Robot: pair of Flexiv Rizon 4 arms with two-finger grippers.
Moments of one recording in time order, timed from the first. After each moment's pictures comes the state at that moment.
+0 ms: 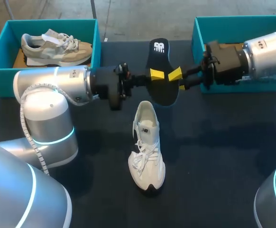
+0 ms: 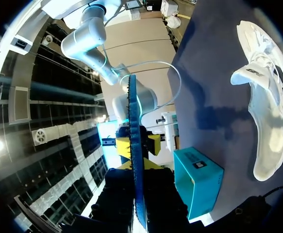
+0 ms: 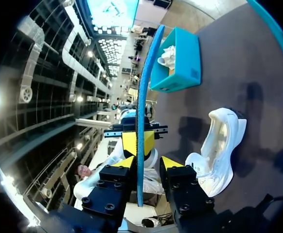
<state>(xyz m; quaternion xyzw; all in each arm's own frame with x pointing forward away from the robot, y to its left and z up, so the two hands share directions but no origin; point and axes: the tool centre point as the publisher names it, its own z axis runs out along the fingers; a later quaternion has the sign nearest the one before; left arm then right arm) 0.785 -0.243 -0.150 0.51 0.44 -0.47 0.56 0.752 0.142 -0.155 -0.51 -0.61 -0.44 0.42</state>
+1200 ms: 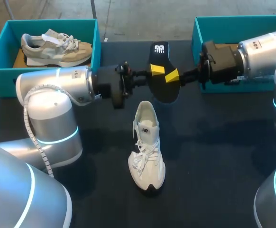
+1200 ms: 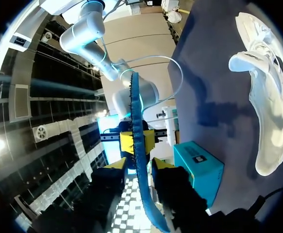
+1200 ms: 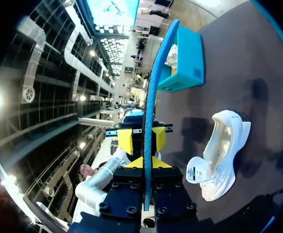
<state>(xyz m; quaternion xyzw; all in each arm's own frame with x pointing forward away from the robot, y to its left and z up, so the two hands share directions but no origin) 0.801 -0.244 -0.154 0.50 0.45 -0.46 0.58 0.761 0.149 -0.158 -0.50 -0.60 -0.44 0.43</state>
